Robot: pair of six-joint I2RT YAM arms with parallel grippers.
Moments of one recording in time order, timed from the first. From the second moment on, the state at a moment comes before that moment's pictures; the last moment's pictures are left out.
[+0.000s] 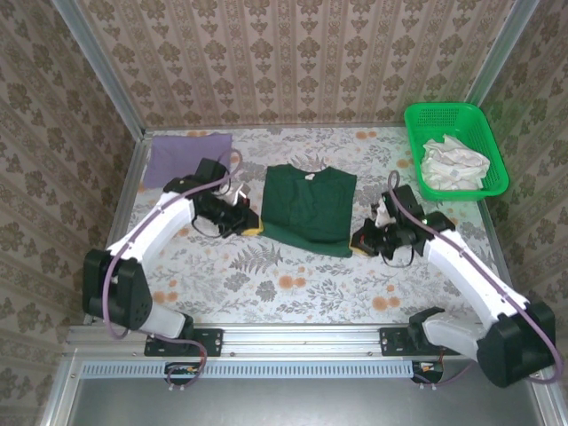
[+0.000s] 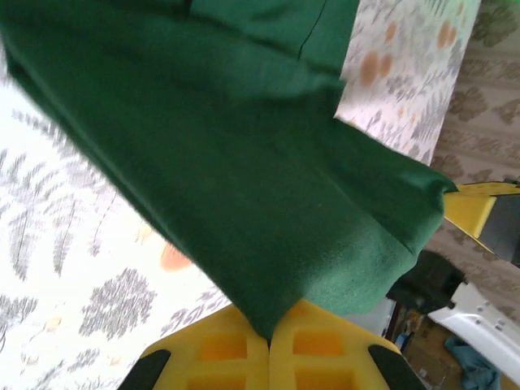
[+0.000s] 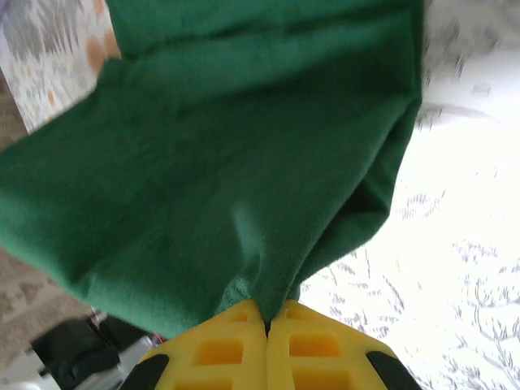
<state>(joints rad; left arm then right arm) -0.38 1.49 1.17 -0.91 0.76 -0.52 0.27 1.16 0.88 -0.82 -0.49 0.76</state>
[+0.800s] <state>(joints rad) -0.23 2.74 2.64 -0.73 0.78 -0.95 0.04 2.34 2.01 -0.94 -0.40 0.89</state>
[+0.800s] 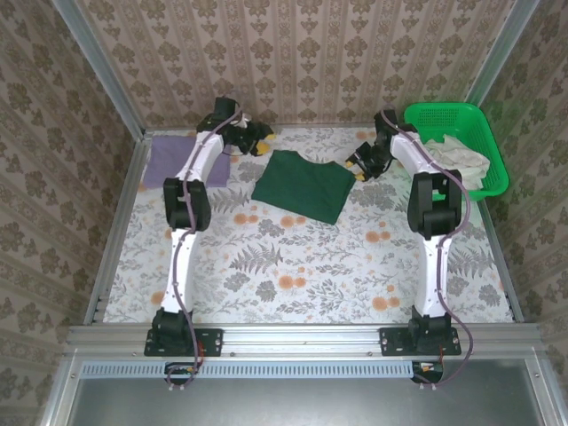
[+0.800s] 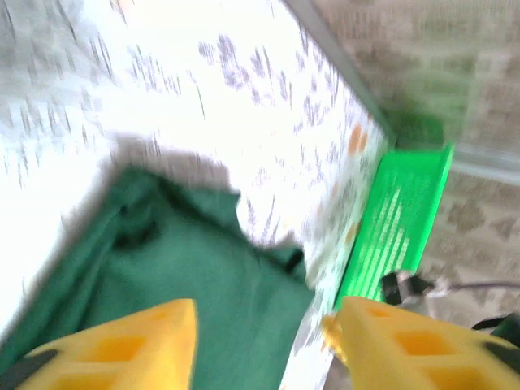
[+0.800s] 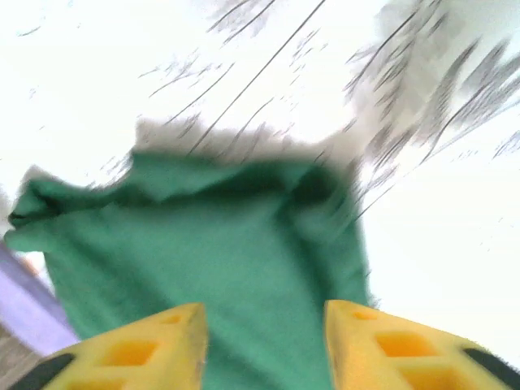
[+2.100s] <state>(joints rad) -0.41 2.02 1.28 -0.68 0.73 -0.36 0.35 1.92 1.08 -0.32 -0.56 0.79</state>
